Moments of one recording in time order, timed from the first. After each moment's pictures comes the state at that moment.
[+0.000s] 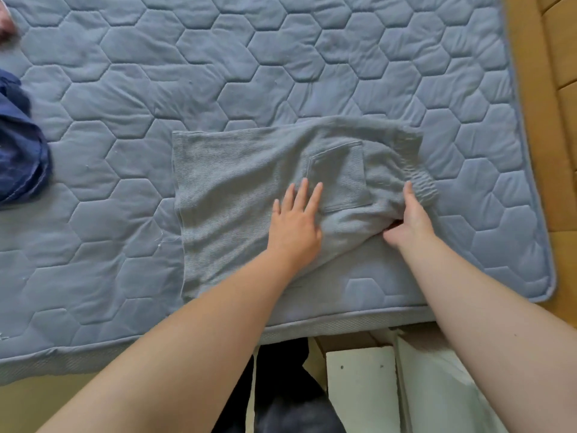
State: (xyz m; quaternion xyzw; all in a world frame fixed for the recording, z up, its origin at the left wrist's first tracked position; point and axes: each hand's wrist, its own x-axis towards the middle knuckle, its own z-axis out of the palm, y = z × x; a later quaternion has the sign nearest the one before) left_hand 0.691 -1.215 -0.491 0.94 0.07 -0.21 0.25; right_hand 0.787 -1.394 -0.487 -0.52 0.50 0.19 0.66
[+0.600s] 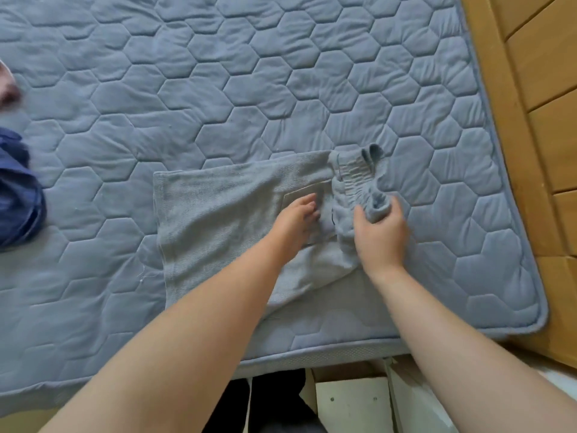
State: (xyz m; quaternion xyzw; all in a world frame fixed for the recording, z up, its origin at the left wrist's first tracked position) left_hand 0.787 -1.259 -0.490 0.46 0.37 -0.23 0.77; right_hand 0.796 -1.391 -0.442 -0.89 0.14 0.00 0.43
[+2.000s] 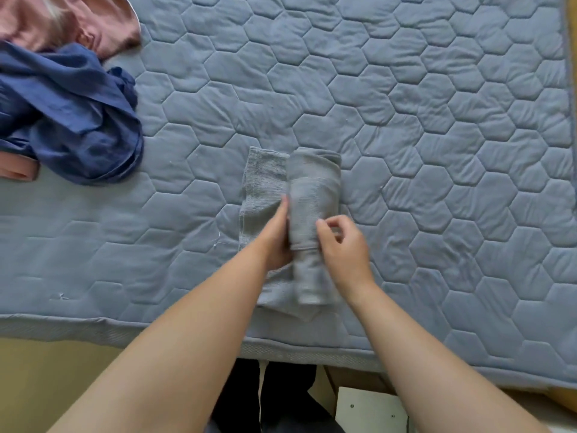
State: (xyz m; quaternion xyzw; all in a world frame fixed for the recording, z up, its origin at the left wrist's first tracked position) left_hand 0.691 -1.117 -0.488 0.26 0.40 -0.21 0.85; right_hand 0.713 -1.236 -0.438 -0.85 -0.01 0.24 0.47
